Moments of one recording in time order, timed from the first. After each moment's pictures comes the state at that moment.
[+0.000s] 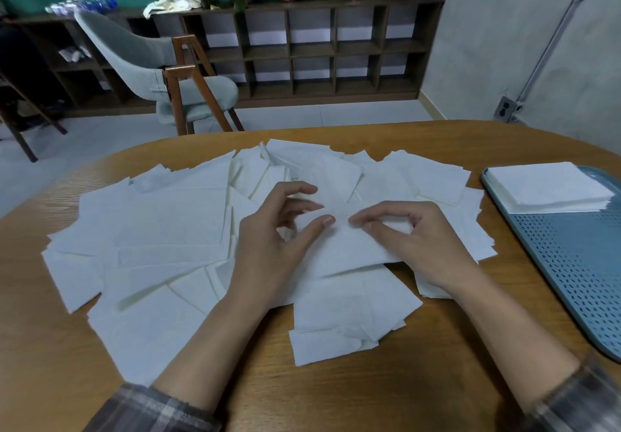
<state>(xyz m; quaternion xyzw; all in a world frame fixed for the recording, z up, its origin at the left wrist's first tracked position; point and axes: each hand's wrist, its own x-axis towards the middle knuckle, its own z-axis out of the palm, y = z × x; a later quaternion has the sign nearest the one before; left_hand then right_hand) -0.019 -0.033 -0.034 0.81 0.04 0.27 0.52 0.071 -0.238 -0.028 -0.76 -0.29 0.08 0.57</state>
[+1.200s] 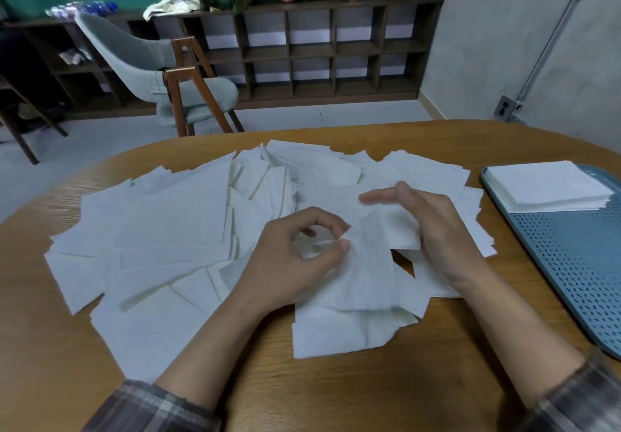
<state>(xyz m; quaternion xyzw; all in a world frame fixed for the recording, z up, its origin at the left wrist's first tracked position) -0.023 -0.037 -0.032 0.84 -0.04 0.15 0.52 0.077 -0.241 -0.025 -0.71 -0.26 0.09 0.65</state>
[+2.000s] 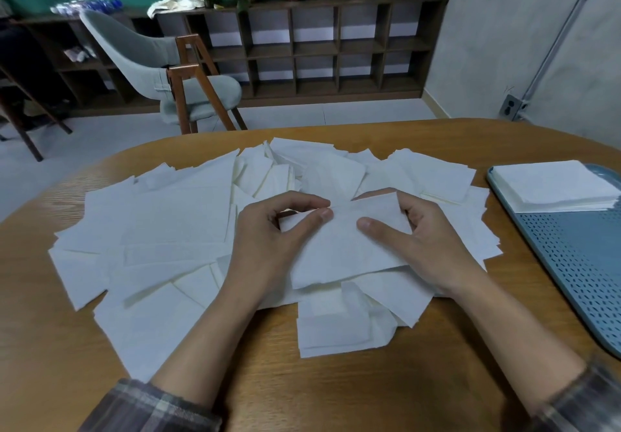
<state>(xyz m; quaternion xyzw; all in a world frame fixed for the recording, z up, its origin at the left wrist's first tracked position) -0.021 -0.028 -0.023 0.79 0.07 0.24 0.57 0.062 -0.231 -0.023 -0.71 -0.25 0.14 0.64</state>
